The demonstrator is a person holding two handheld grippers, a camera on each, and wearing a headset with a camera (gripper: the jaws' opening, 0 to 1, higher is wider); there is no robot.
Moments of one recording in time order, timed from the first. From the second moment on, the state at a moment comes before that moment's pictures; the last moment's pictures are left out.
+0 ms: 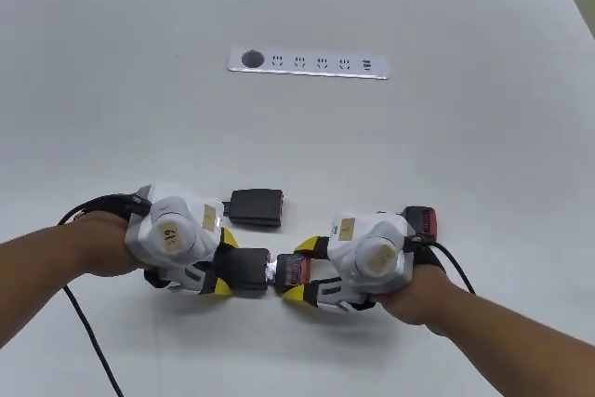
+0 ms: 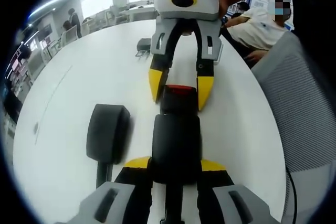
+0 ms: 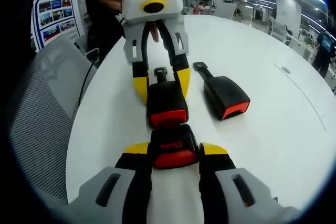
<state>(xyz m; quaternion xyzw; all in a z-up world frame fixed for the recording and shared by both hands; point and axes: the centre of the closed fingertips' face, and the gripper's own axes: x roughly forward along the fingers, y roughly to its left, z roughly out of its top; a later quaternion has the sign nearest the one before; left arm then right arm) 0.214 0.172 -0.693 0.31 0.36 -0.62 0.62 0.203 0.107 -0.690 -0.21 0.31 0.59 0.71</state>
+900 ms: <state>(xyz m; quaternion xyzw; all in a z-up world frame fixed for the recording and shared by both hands) 0.209 0.173 -0.689 0.27 0.34 -0.64 0.63 0.205 0.108 -0.689 -0.20 0.30 0.61 0.71</state>
